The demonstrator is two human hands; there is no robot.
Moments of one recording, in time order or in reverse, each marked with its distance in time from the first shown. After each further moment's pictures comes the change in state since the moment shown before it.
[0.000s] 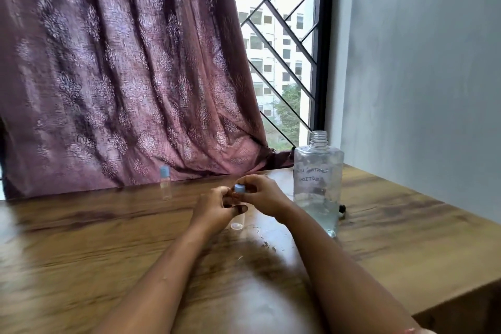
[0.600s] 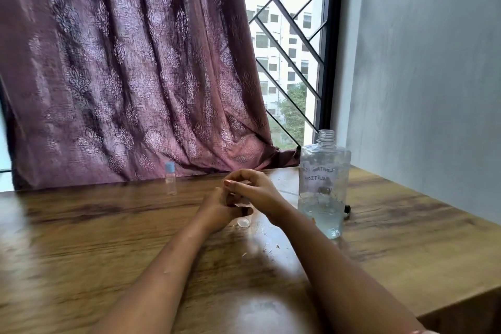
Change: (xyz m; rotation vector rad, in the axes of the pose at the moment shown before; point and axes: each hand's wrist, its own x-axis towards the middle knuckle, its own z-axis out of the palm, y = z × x) left_hand -0.002 0.000 -0.004 -0.289 -0.176 0.069; right_hand -0.005 -0.019 0.017 0.457 -0.066 0.017
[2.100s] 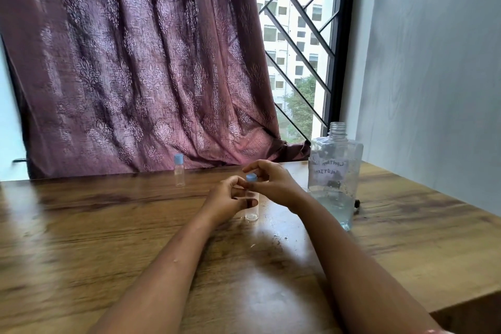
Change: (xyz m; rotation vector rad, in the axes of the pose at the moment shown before) left_hand -0.004 -0.001 -0.003 0.053 0.033 -0.076; right_hand 0.005 0.006 -0.022 -0.387 0.036 -0.037
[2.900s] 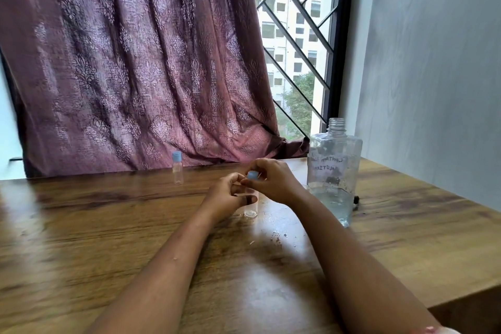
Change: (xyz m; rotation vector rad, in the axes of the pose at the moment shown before) left_hand 0.006 -0.006 0.001 -0.015 -0.017 0.012; right_hand 0.004 0.005 0.000 -0.320 0.061 -0.136
